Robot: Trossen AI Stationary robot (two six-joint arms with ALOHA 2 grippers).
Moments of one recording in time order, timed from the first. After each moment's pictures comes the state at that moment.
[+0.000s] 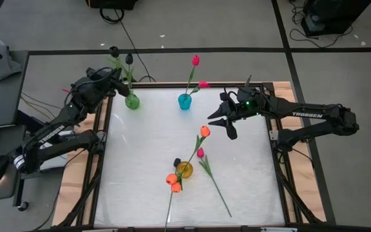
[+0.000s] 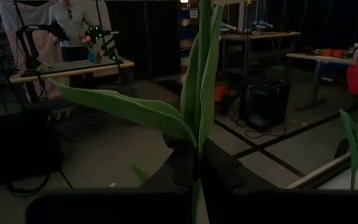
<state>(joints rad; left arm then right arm) 0.76 0.65 0.66 -0.01 -0.34 0.03 -0.26 1.13 0.89 -0.21 -0.33 -0.10</state>
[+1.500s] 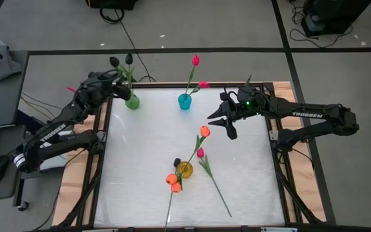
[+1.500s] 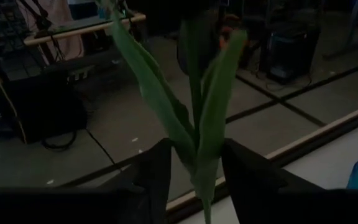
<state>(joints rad) 0.77 0.67 0.66 -0.21 -0.41 0.01 -0.26 1.13 0.89 -0.21 -0.33 -0.10</state>
